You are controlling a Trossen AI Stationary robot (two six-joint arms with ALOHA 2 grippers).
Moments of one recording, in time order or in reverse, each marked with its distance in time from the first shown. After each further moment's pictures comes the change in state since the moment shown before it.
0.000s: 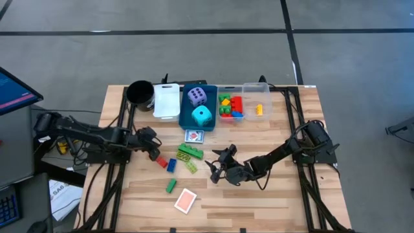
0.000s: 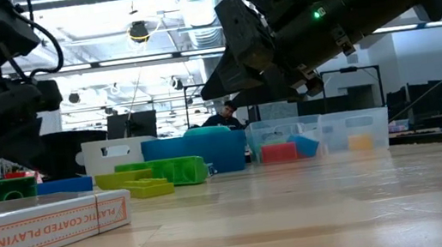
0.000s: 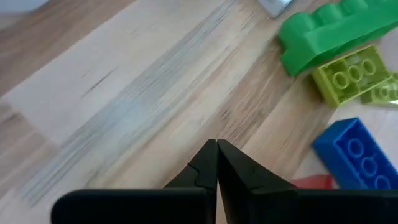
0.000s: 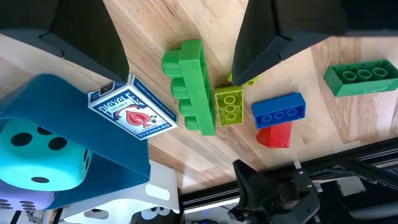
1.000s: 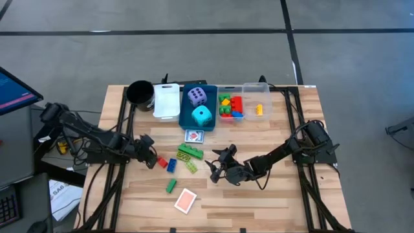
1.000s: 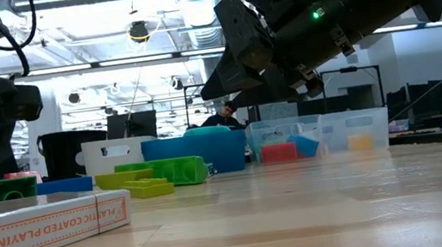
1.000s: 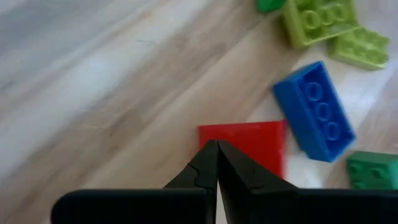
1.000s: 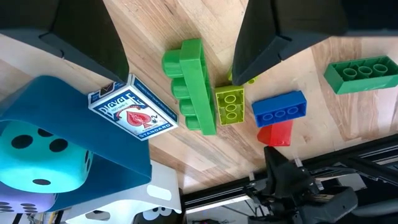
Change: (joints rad) left arm -0.263 0.045 0.000 -0.004 0.016 -0.357; right arm -0.003 0.000 0.000 0.000 0.000 0.014
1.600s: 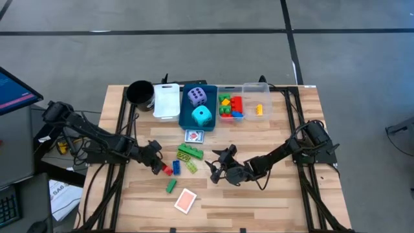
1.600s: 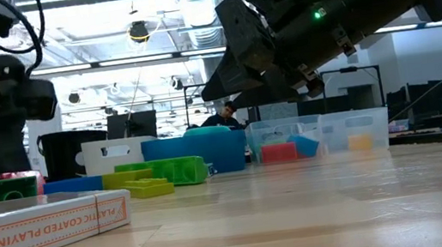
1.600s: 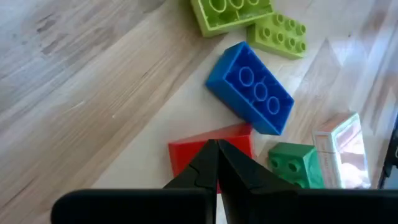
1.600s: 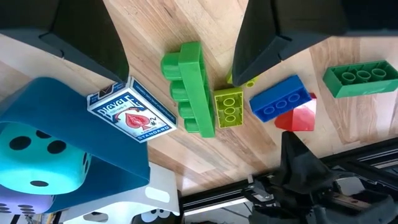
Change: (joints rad) left arm 0.000 0.183 0.001 0.343 0.134 0.011; right arm 0.002 0.000 0.000 -0.008 -0.003 0.000
